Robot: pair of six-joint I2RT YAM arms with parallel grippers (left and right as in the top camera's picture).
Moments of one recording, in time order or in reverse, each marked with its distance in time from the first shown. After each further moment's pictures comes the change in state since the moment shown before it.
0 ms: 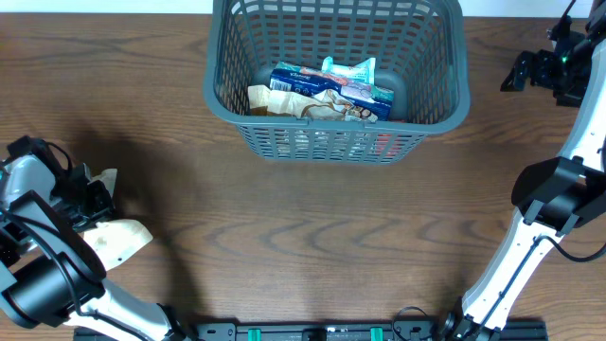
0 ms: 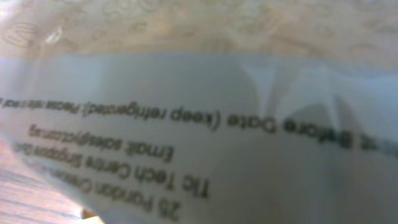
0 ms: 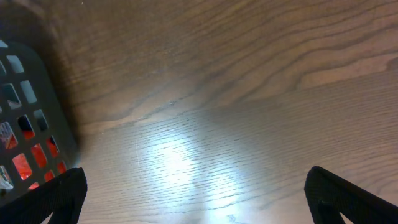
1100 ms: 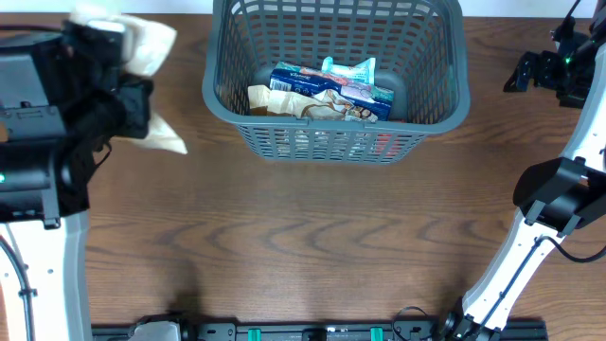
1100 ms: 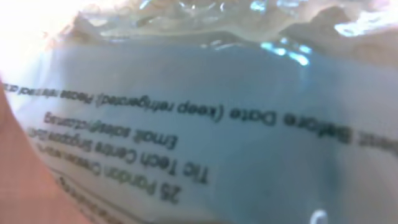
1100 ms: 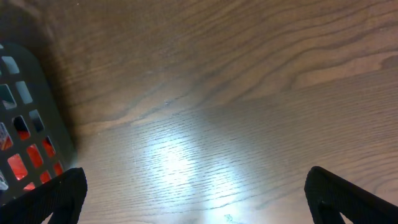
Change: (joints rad) left arm -0.605 -0.570 0.561 -0.134 0.078 0.069; right arm -0.012 0.000 0.000 0.001 0.000 -0.007
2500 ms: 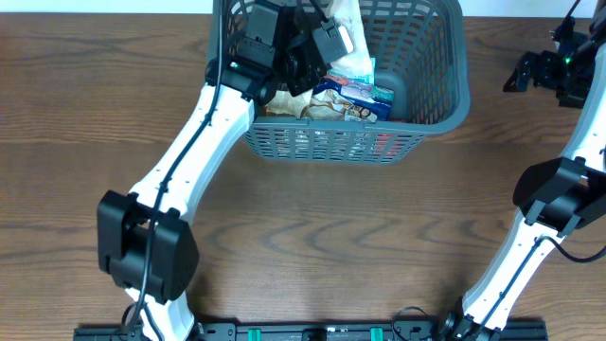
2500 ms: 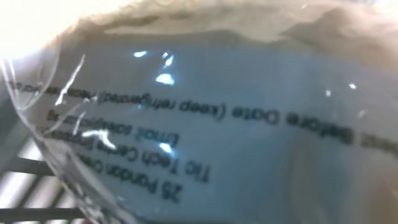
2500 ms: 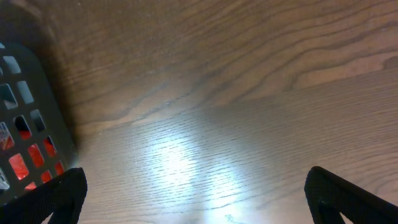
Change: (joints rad) left arm -0.453 0.626 0.017 0.578 0.182 0.523; right arm 0.000 0.000 0.000 0.000 -0.004 0.000
